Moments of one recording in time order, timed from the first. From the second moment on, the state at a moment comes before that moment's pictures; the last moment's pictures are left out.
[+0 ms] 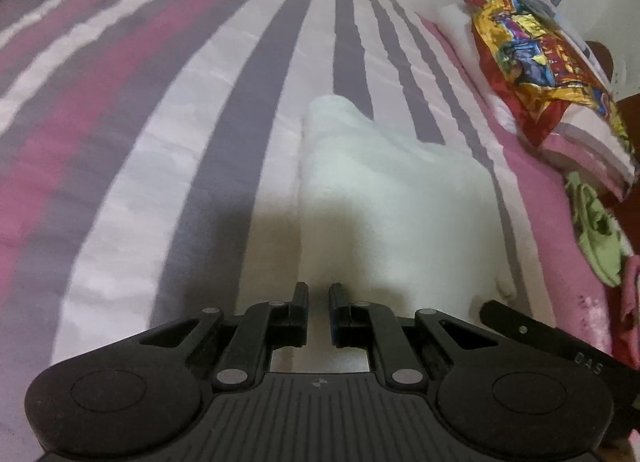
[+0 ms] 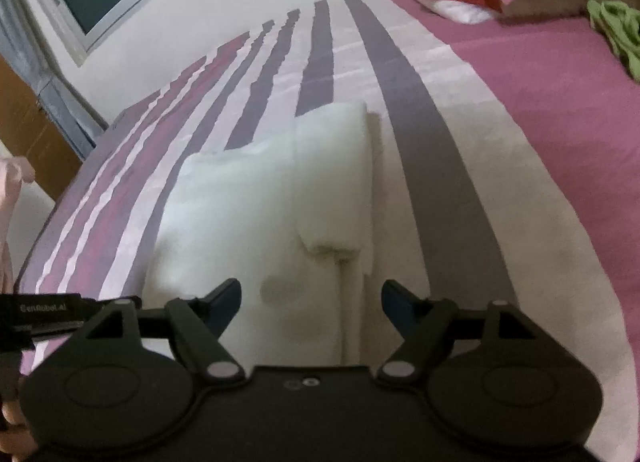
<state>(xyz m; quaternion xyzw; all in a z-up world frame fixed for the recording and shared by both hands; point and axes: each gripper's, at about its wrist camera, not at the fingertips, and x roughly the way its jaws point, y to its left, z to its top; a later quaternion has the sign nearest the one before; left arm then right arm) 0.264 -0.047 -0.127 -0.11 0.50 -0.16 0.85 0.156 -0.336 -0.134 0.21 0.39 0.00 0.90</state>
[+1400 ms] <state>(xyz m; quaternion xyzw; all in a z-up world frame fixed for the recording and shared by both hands) 0.277 -0.052 -0.153 -0.17 0.46 -0.20 0.85 0.177 -0.349 -0.151 0.25 0.38 0.02 0.89</state>
